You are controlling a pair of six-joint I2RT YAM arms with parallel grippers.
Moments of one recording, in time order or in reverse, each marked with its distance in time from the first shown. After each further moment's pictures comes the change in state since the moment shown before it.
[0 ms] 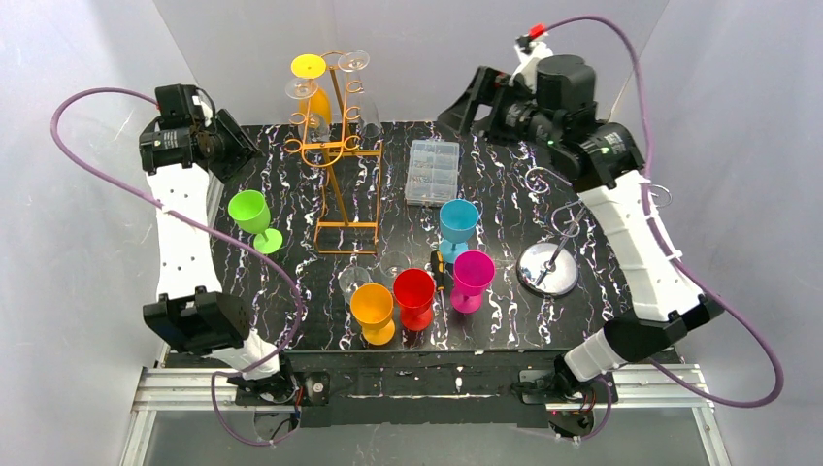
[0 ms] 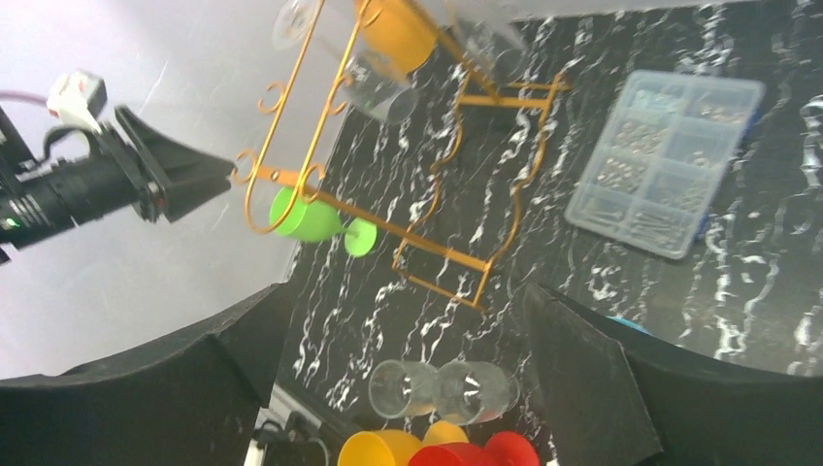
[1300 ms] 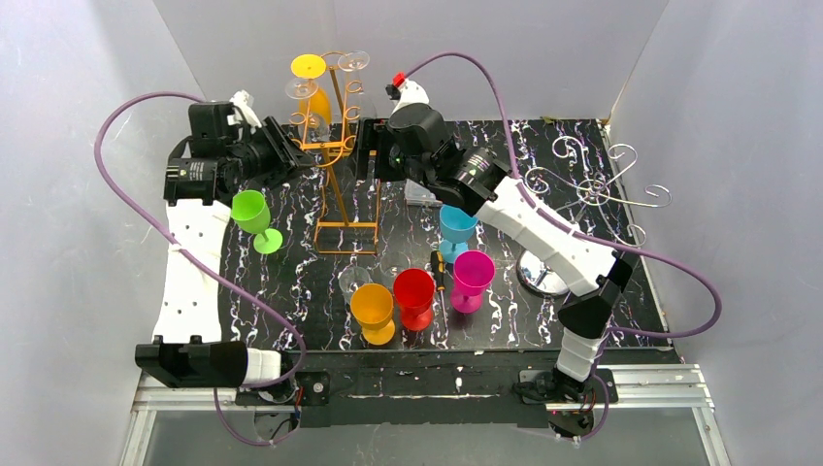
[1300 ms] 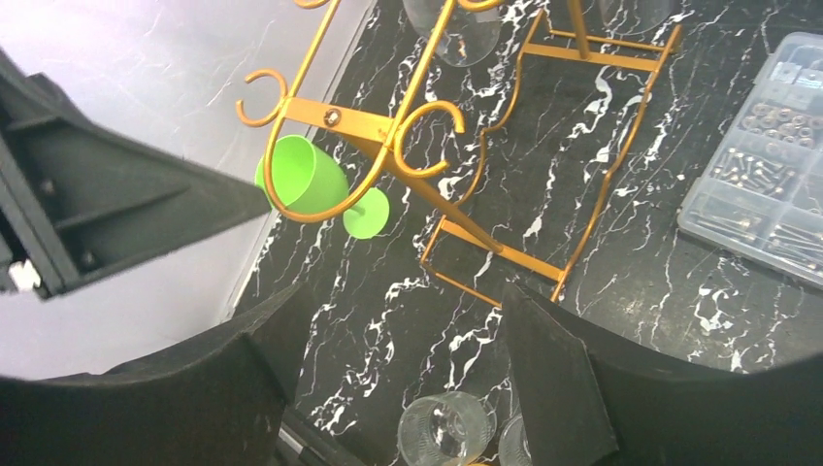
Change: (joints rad) left arm -0.196 -0.218 -0.178 0.121 0.262 -0.074; right arm 0.474 0.292 0.064 0.146 0.399 0.002
